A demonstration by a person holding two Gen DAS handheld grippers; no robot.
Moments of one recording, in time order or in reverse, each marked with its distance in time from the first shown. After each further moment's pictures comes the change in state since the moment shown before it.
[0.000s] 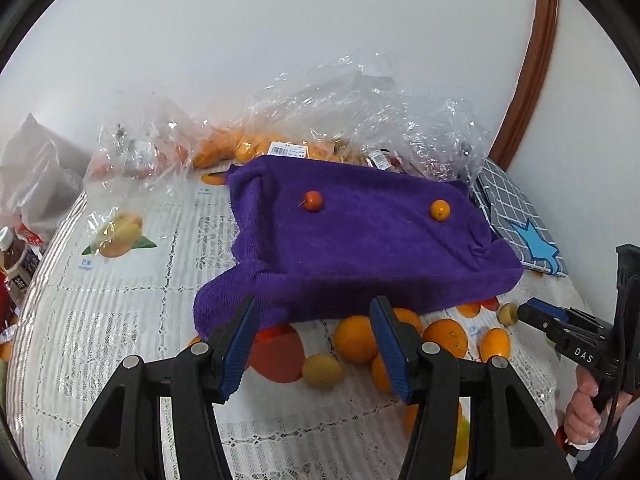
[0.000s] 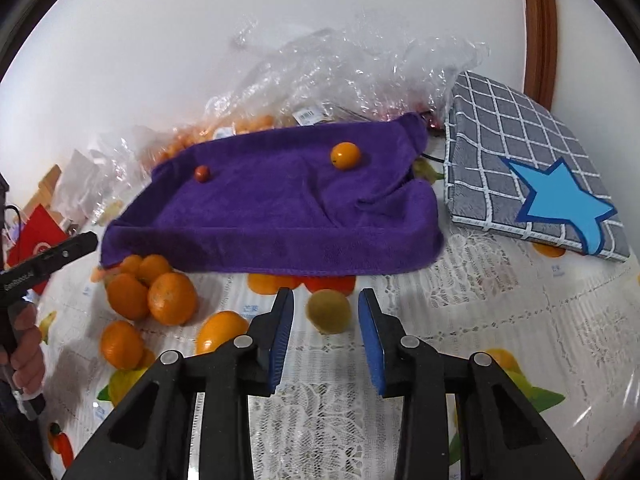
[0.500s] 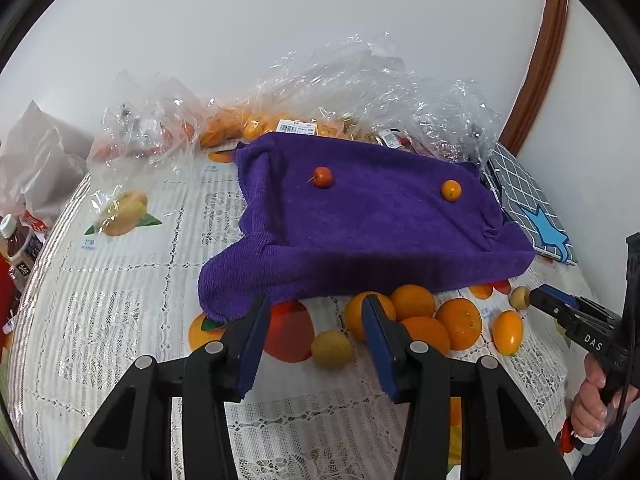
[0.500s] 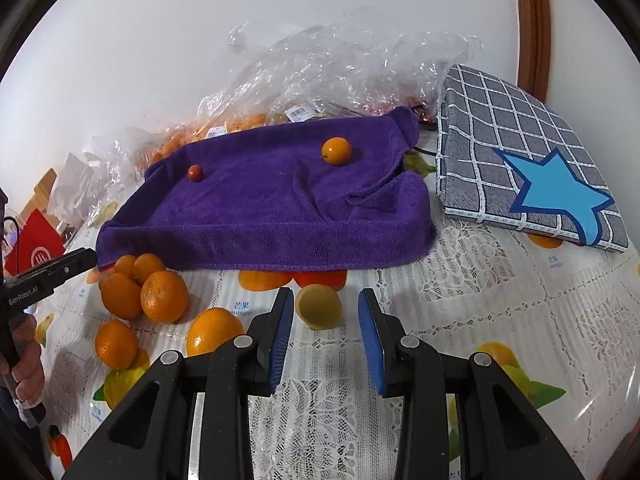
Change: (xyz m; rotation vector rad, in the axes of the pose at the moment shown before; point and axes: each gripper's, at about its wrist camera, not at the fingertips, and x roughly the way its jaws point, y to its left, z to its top) left arm 0.006 0.004 -0.007 -0.005 0.065 0.020; right arm 0.003 -0.004 0.000 0.012 0.009 -0.023
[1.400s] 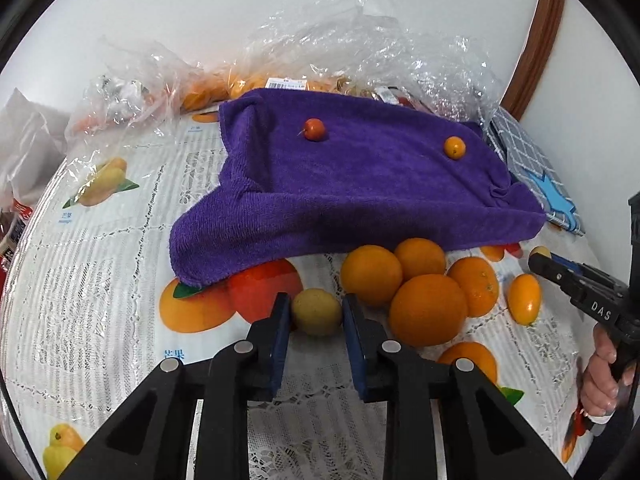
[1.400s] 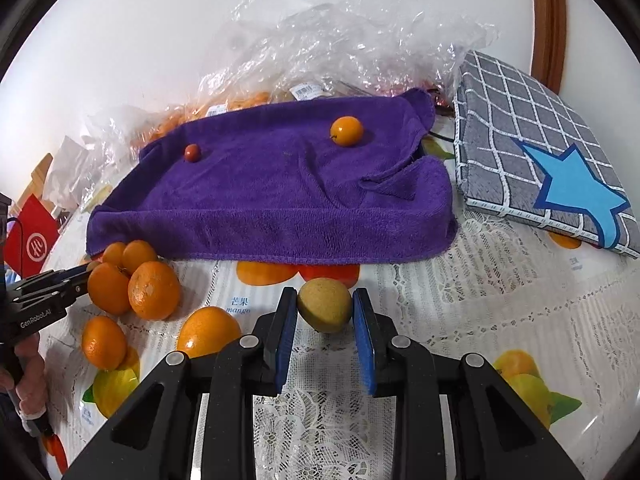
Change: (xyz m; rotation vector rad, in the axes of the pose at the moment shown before) left arm 0.022 -0.004 -0.020 0.030 0.088 -0.002; right arm 0.021 0.002 -0.001 -0.028 0.041 0.009
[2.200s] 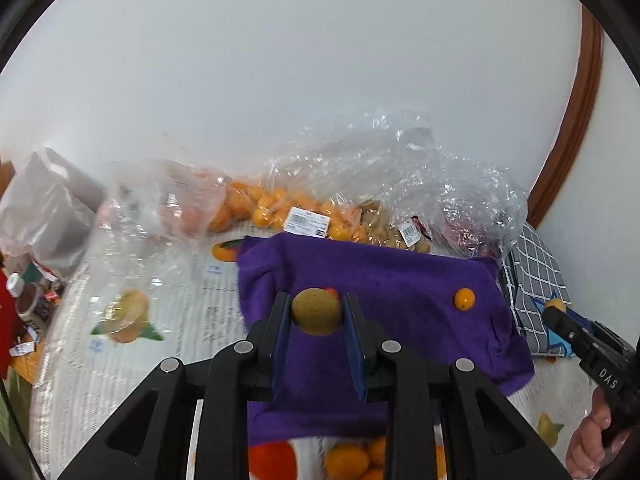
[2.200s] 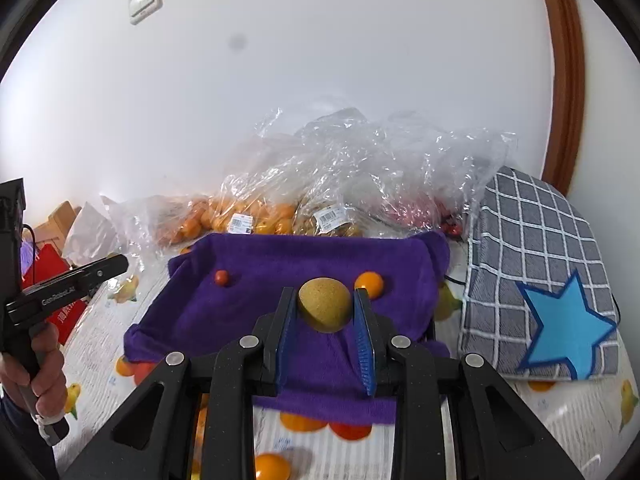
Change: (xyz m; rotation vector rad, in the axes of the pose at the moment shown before) left arm -0.018 -0.003 0.116 -0.115 -0.205 0.065; right arm -0.035 0.023 0.109 -0.037 -0.193 0.037
